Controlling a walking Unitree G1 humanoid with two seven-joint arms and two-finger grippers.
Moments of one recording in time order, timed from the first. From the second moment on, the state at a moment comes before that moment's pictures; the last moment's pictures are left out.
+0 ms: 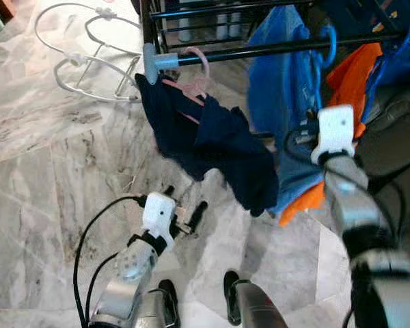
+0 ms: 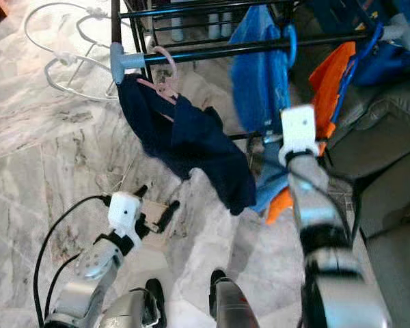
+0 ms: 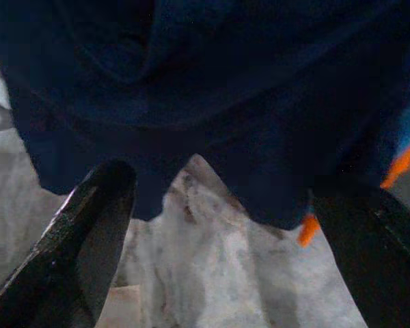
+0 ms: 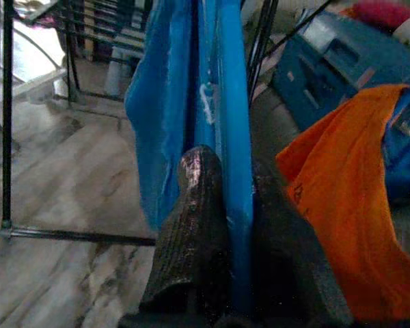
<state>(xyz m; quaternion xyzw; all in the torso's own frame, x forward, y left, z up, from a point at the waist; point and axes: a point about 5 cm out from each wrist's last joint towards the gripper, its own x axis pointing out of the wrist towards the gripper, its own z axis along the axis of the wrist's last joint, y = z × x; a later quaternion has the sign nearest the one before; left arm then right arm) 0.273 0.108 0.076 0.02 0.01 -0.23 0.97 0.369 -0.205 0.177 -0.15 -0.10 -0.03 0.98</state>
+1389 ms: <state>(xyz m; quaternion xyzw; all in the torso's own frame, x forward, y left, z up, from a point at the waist) 0.281 0.110 0.072 0.05 0.02 -0.19 0.98 0.300 -0.179 0.105 -0.06 0.02 -0.01 1.00</state>
